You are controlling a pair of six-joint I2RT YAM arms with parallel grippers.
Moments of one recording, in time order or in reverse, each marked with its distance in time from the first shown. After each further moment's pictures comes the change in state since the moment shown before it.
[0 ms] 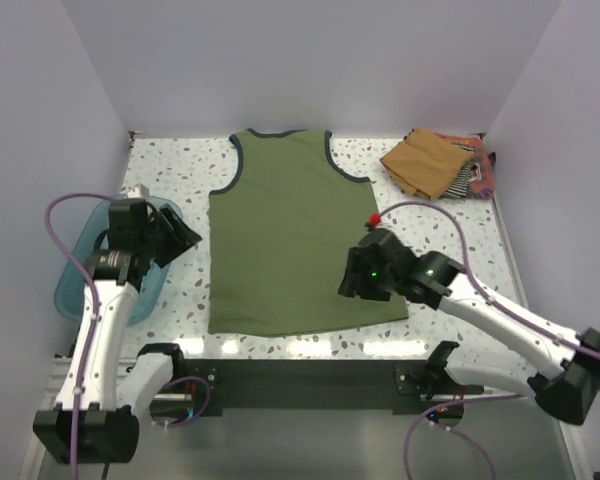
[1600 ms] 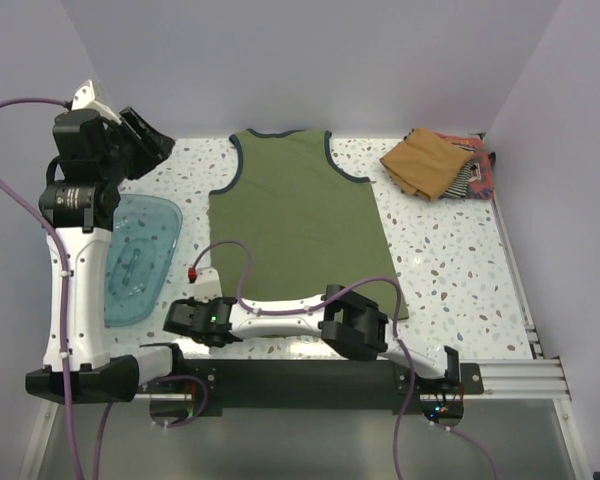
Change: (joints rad) left arm 0.029 0.399 0.768 0.021 -0.042 0.062; right arm 0.737 1.413 1.114 0.153 0.509 0.223
